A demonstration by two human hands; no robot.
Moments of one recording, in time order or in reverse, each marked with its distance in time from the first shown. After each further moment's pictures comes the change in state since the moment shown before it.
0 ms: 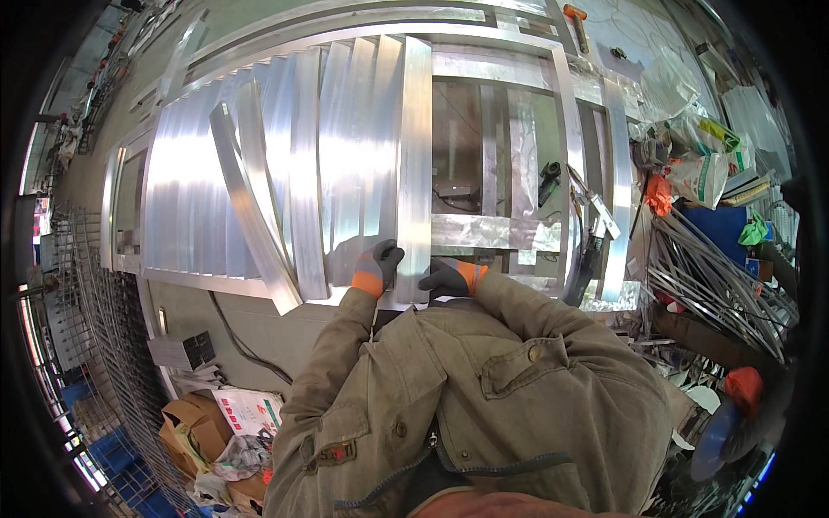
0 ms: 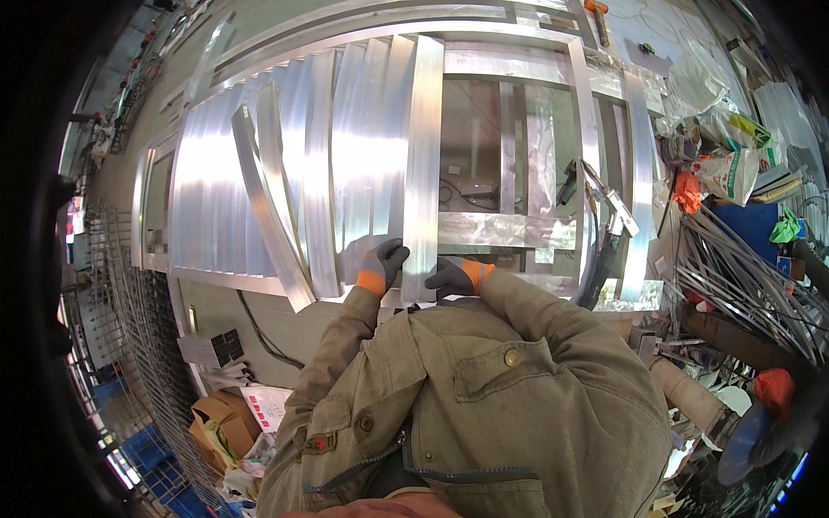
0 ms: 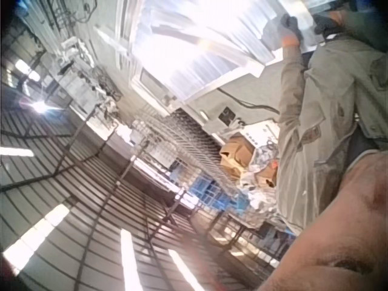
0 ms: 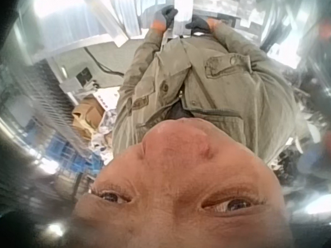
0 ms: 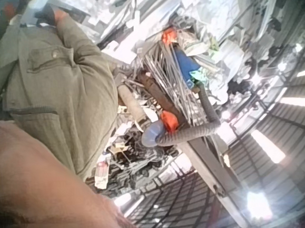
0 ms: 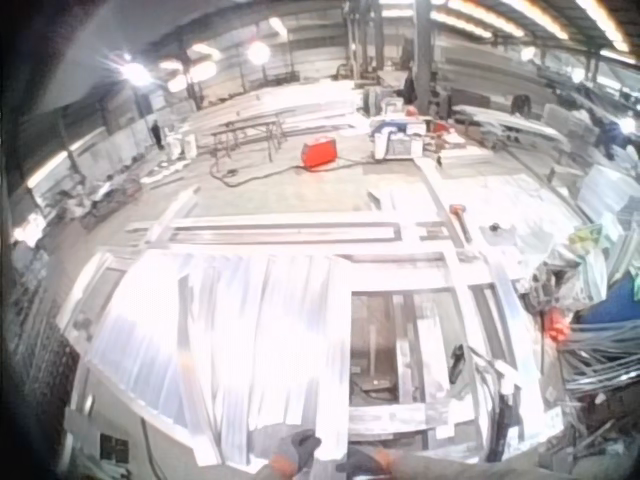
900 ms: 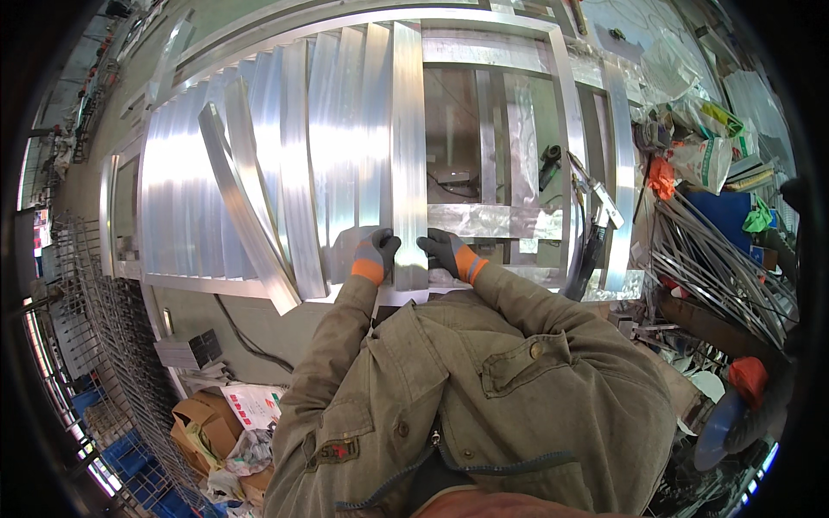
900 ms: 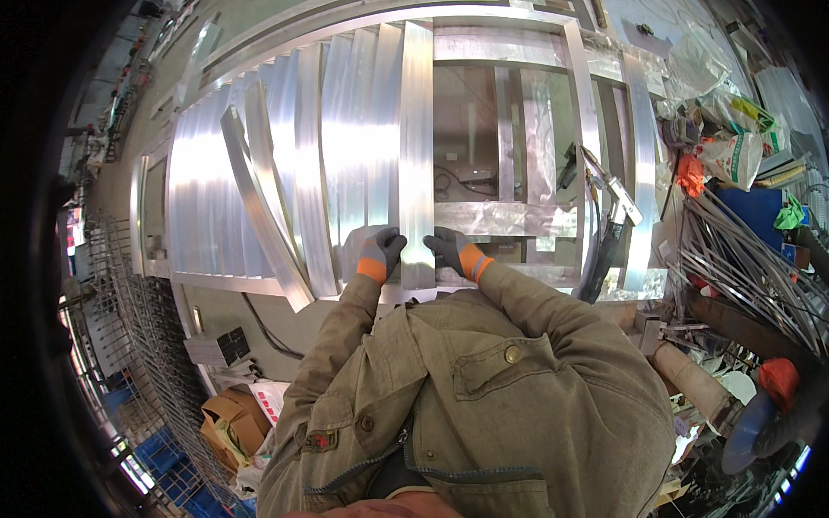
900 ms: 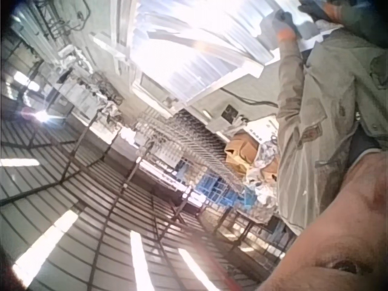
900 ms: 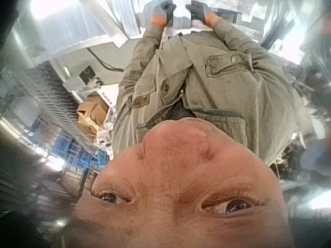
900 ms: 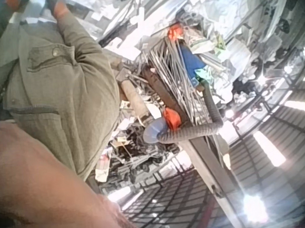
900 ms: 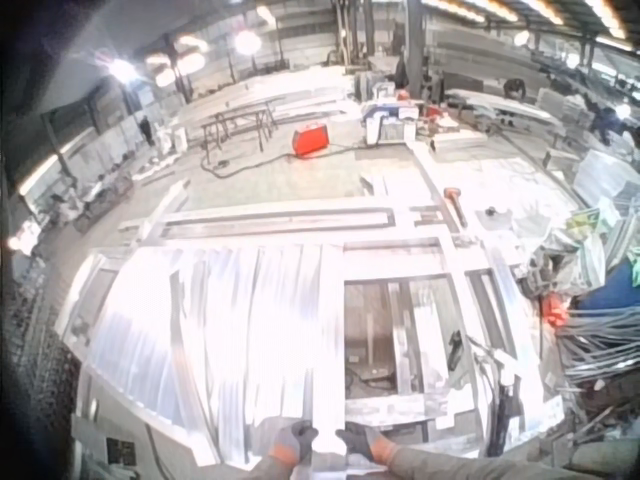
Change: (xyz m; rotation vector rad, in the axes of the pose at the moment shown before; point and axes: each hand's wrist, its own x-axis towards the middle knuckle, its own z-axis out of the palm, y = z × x) left_hand 0.029 -0.006 0.006 0.148 0.028 -0.014; right_hand 0.034 0.032 -0.045 -0.018 0.441 -0.074
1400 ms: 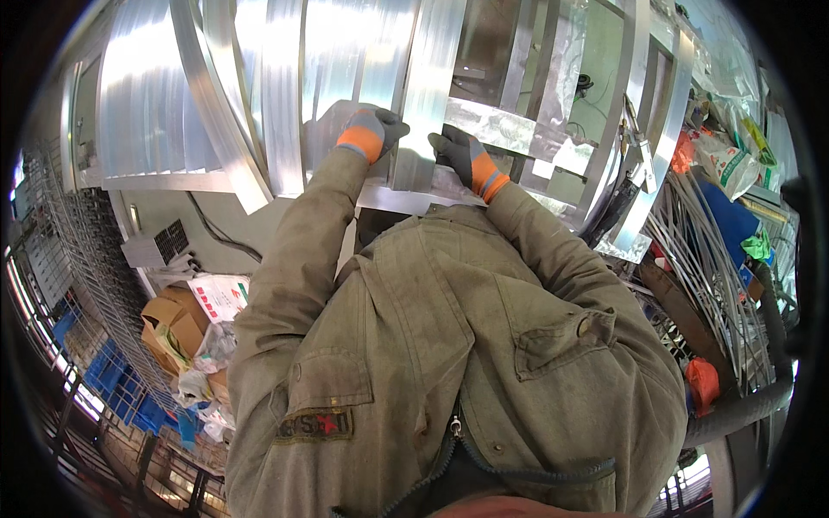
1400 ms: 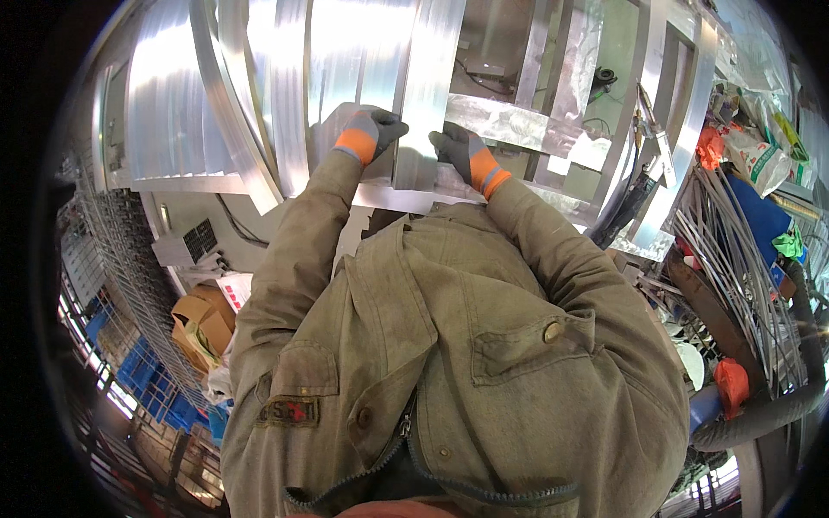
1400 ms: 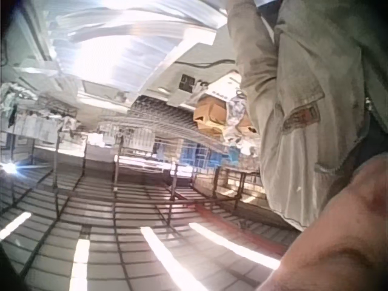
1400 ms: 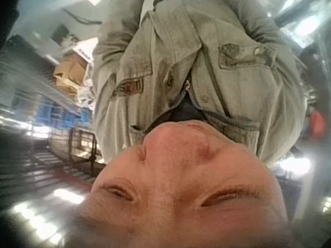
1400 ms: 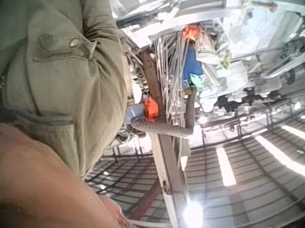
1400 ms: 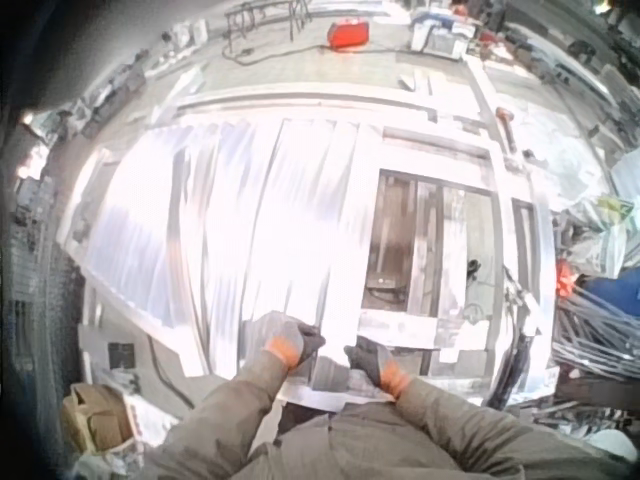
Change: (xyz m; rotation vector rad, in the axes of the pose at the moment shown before) left_hand 0.043 0.014 -0.016 0.024 -0.219 -0.335; right_hand 0.018 0.005 -0.009 -0.286 0.054 0.054
